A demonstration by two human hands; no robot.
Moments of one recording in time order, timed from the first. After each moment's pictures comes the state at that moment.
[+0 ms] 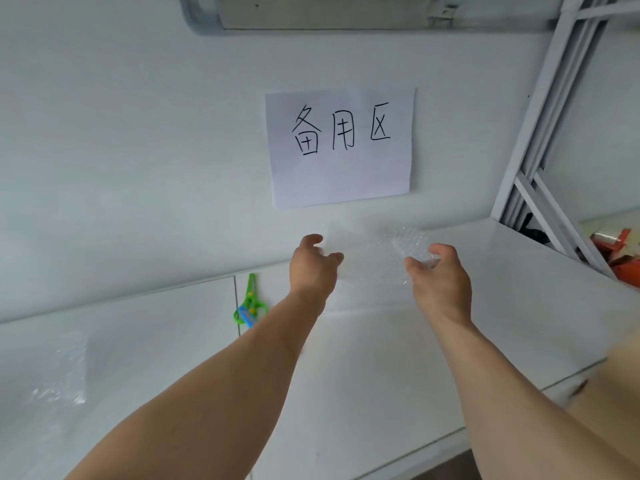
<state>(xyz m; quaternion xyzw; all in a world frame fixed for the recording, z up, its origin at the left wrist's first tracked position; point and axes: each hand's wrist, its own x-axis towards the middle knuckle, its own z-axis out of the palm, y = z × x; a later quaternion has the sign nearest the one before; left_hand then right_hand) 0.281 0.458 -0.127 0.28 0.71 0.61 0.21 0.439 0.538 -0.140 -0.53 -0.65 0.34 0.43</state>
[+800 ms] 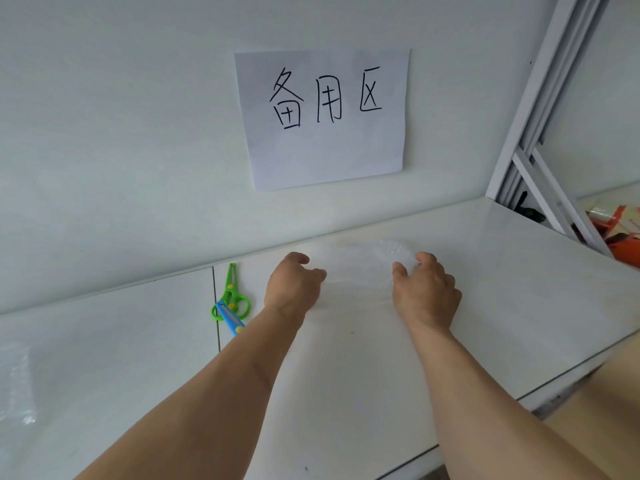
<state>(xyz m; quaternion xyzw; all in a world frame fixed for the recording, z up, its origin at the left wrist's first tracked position) 0.270 0.455 -0.161 0.27 0.81 0.47 0.22 0.420 0.555 -0.194 -0.63 -0.68 0.19 0.31</state>
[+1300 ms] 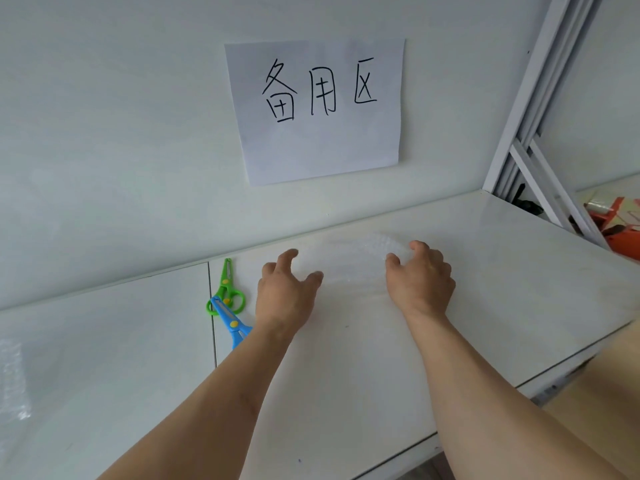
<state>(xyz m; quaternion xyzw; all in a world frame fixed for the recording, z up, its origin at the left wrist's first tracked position) 0.277 0.437 -0.180 0.32 0.84 0.42 0.14 0.420 0.561 -0.190 -0.62 -0.70 0.19 0.30</state>
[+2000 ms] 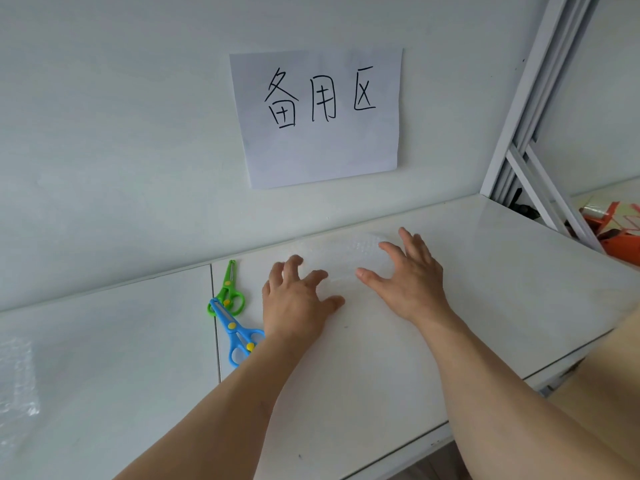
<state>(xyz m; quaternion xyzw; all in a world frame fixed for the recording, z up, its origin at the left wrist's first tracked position) 0.285 0.434 -0.193 0.48 0.85 0.21 -0.01 0.433 0.561 -0.184 -0.47 -0.85 0.14 0.20</state>
